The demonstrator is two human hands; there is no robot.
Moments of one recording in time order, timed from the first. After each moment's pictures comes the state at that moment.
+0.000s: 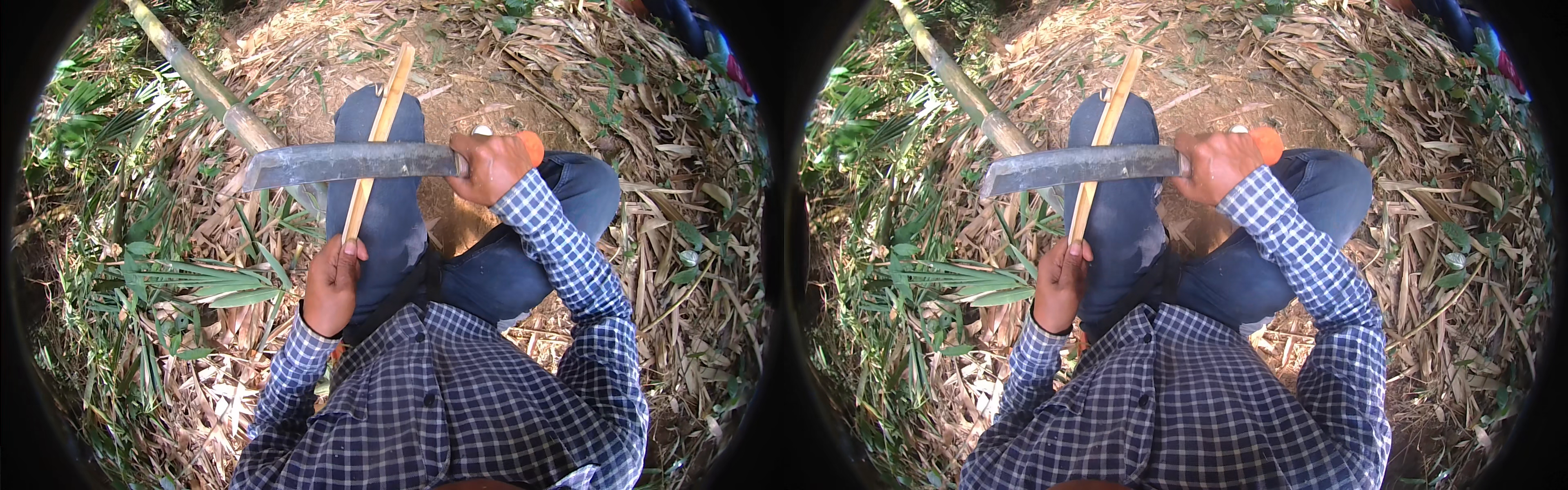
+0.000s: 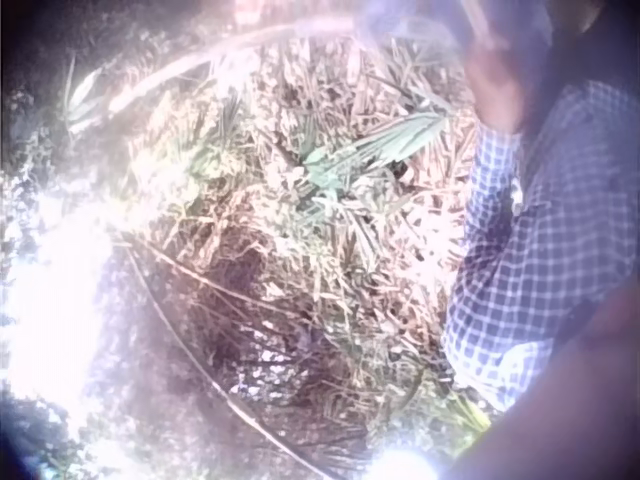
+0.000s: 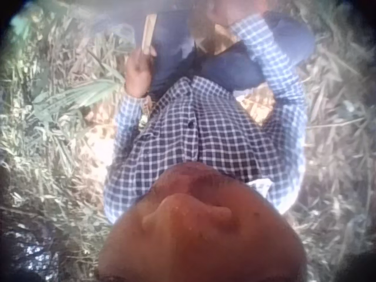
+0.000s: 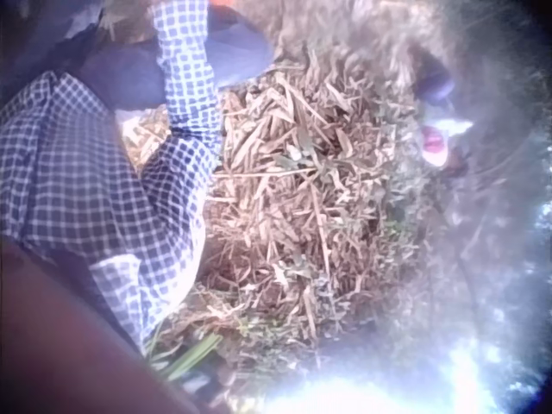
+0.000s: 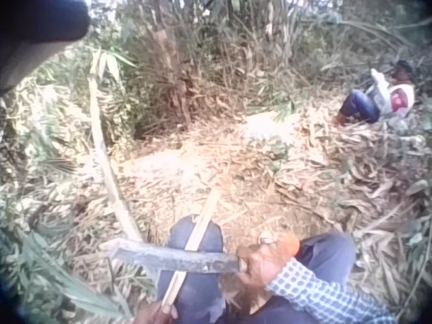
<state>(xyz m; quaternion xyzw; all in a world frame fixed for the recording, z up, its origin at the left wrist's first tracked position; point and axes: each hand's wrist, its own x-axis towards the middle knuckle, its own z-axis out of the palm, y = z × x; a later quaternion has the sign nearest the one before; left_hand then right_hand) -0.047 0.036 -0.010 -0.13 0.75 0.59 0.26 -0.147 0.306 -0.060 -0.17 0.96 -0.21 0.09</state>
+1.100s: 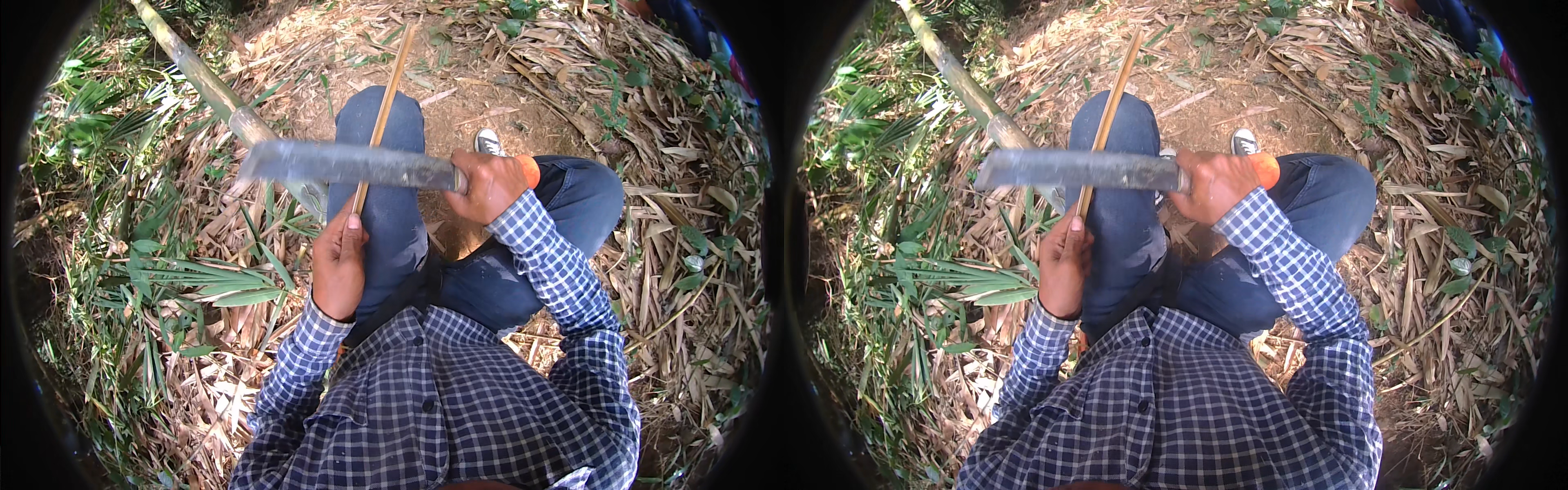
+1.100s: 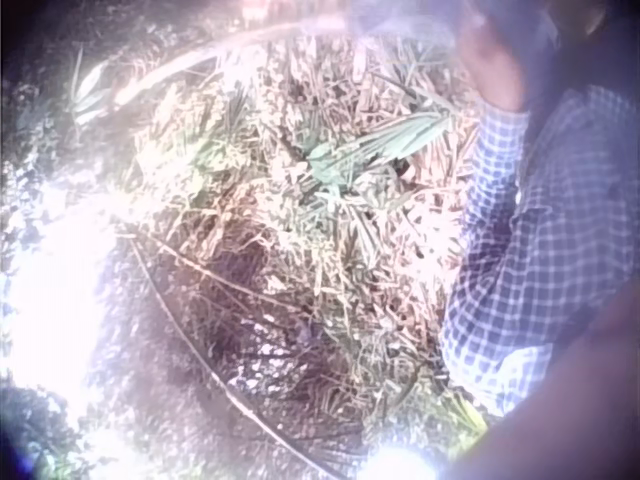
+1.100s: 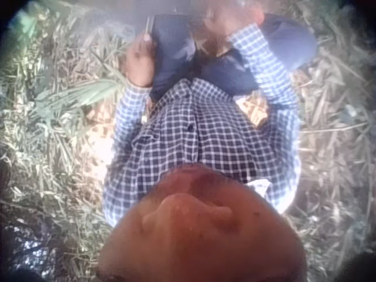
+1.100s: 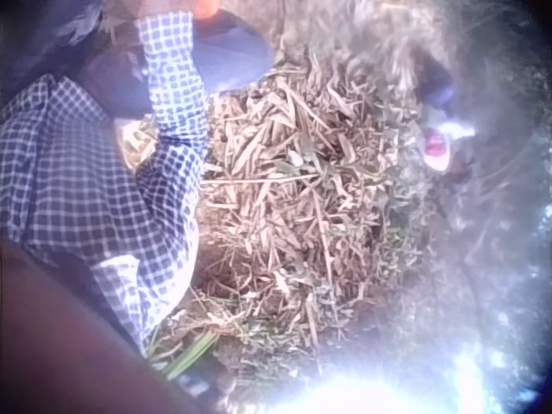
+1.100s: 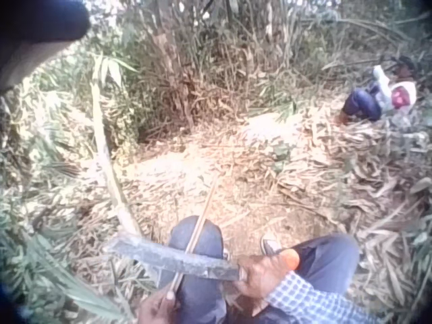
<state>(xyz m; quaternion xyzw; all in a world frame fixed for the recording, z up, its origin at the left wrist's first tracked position) -0.066 0.061 -0.017 -0.21 0.71 0.64 0.19 -0.126 0.300 -0.064 -0.15 0.95 -0.27 0.07</state>
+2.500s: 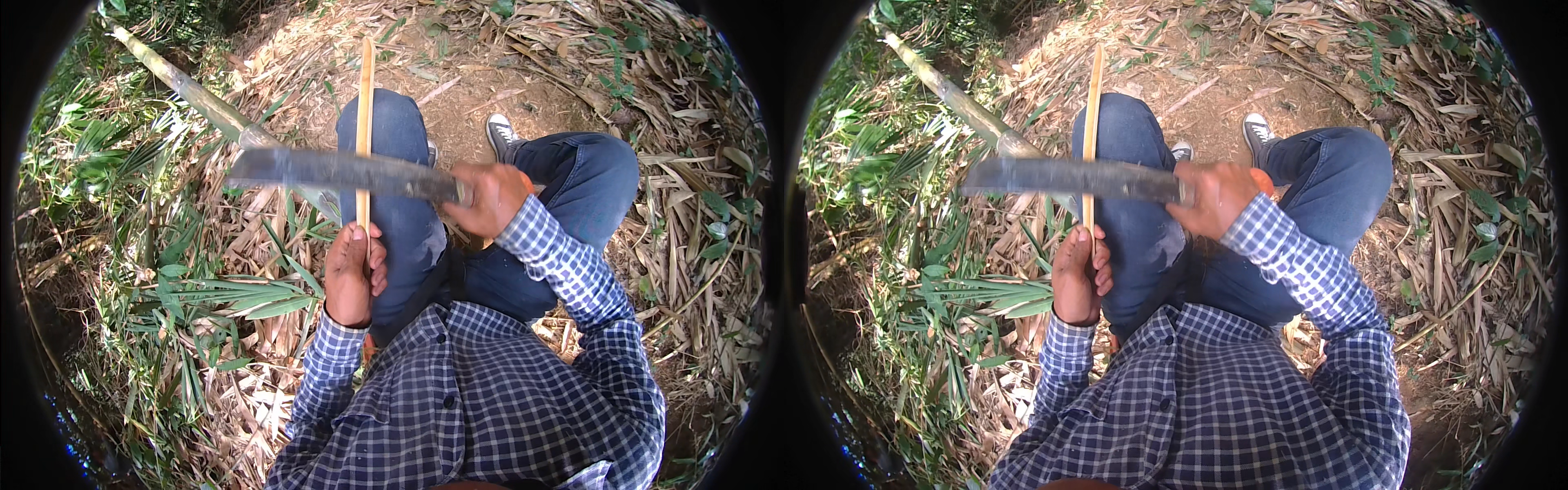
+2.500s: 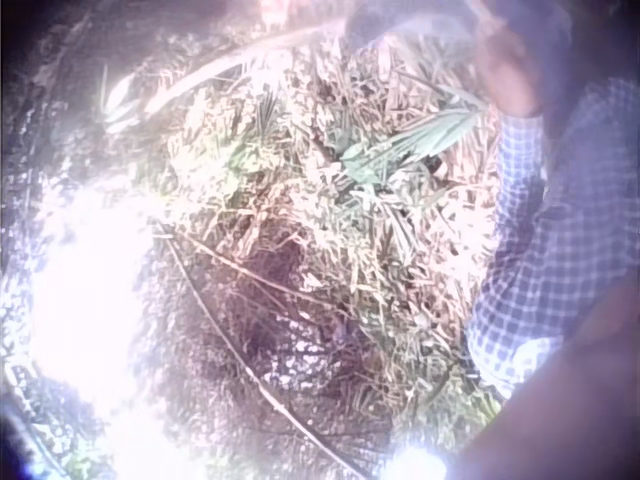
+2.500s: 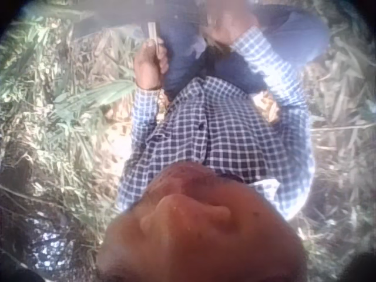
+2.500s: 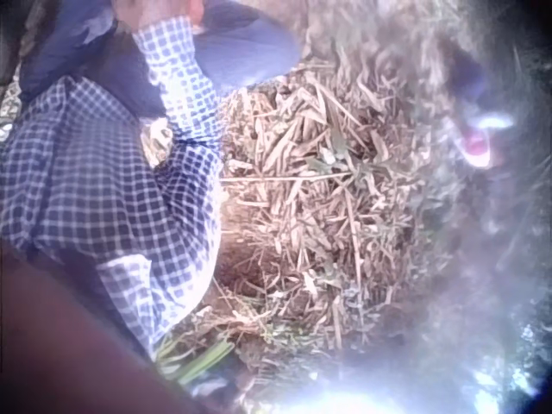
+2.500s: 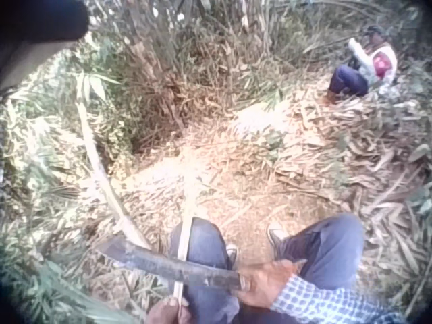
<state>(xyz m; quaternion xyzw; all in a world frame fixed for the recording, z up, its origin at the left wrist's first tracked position) -0.066 0.058 -0.007 -0.28 0.55 0.74 0.26 -0.103 0.292 -0.064 -0.11 0.91 -0.39 0.08</state>
